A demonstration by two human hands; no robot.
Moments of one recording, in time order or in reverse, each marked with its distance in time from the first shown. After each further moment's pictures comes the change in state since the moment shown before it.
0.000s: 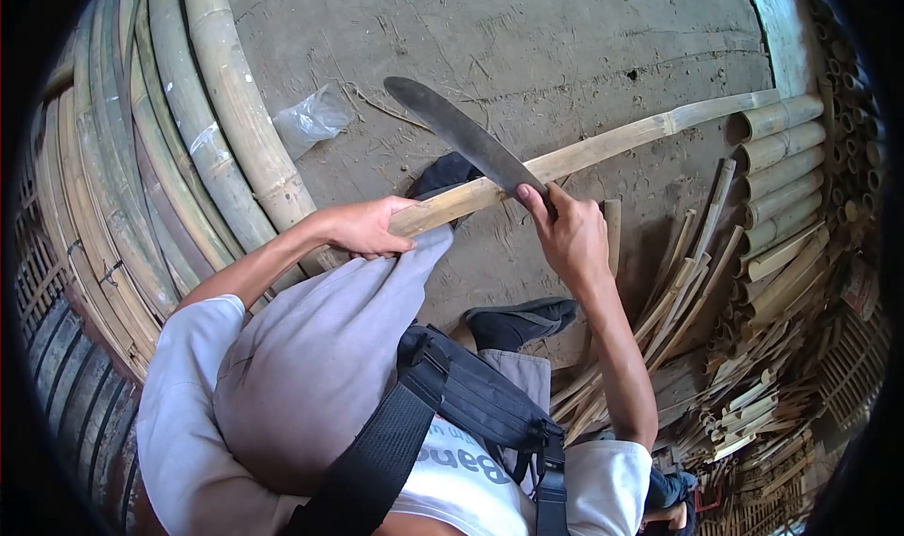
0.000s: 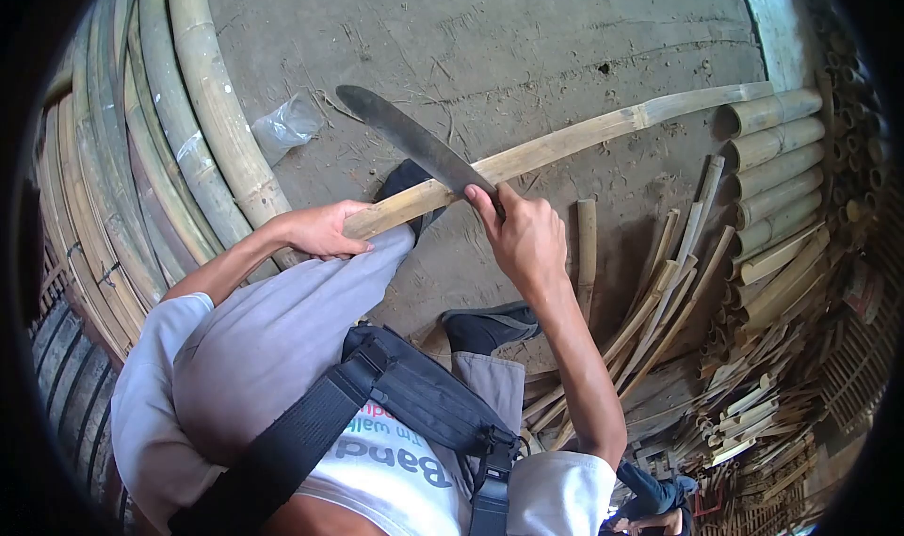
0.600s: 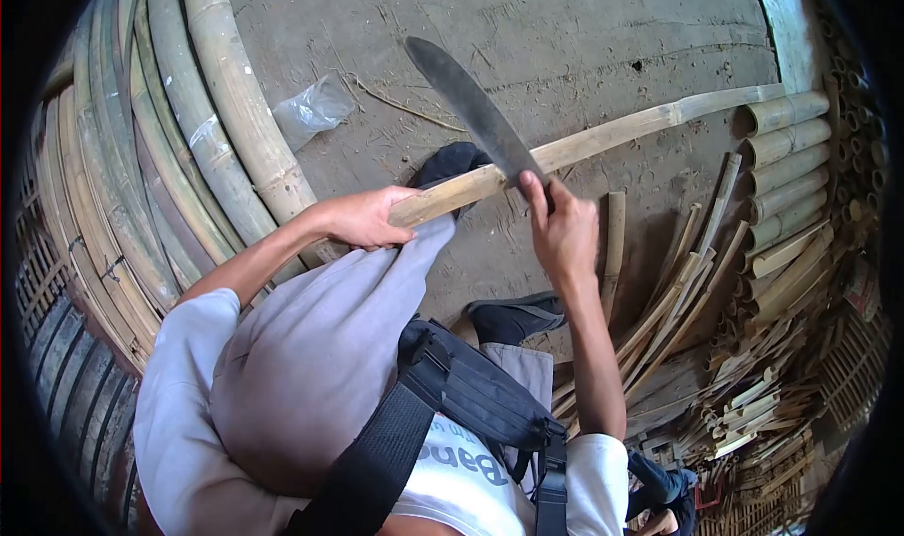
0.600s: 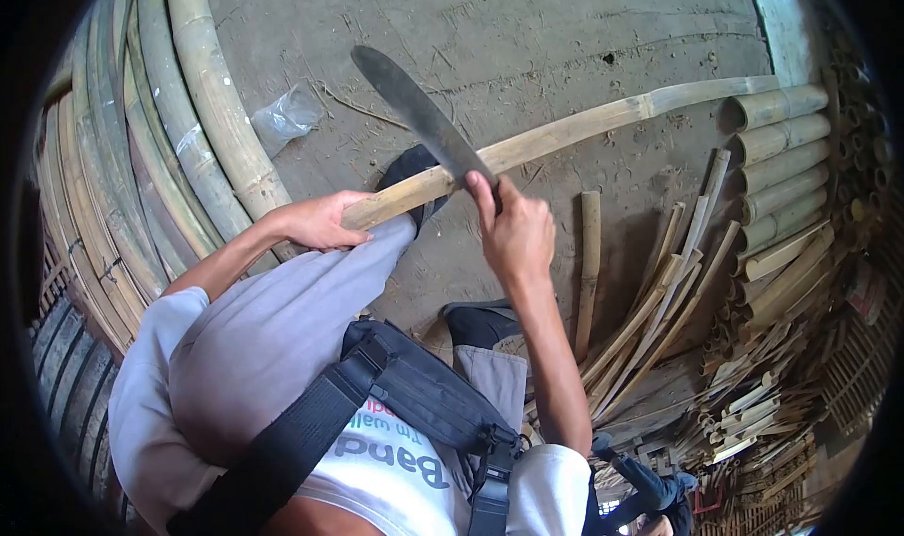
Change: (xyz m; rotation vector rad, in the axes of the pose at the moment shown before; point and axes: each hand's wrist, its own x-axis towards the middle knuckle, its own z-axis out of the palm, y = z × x) left_hand 0.007 -0.009 0.003 0.006 -0.001 0.067; right_hand -0.010 -0.008 0.018 0.058 0.162 0.102
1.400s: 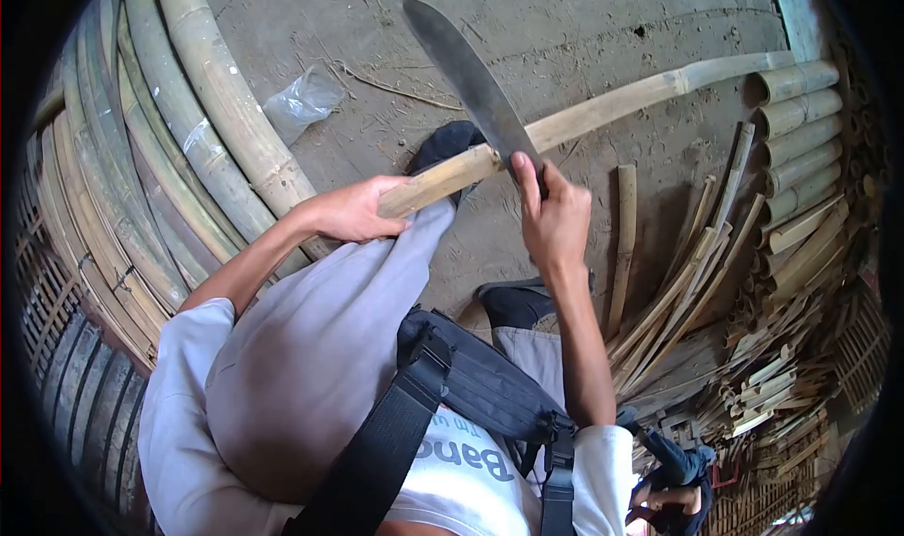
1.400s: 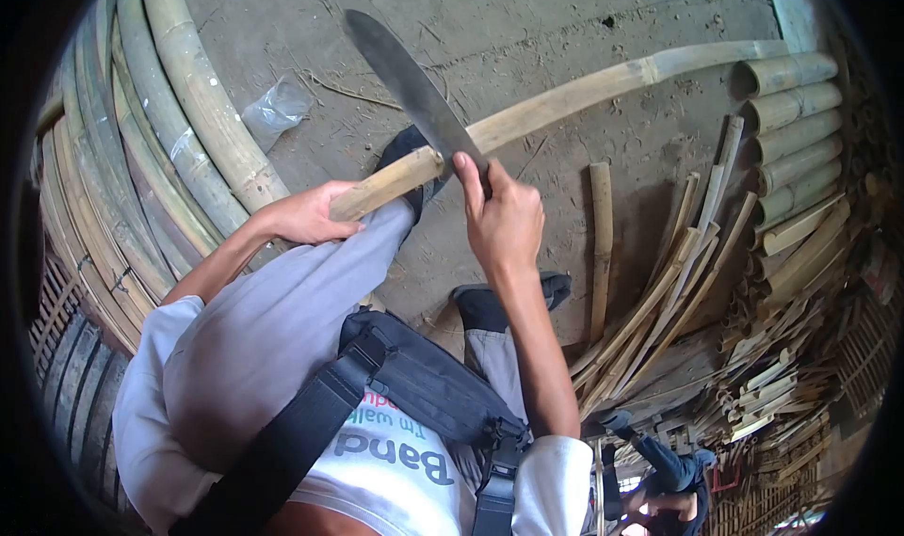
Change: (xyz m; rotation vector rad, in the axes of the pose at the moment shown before) left_hand -0.001 -0.005 0.000 0.118 0.072 0.067; right_hand -0.013 -0.001 0.023 0.151 0.045 0.094
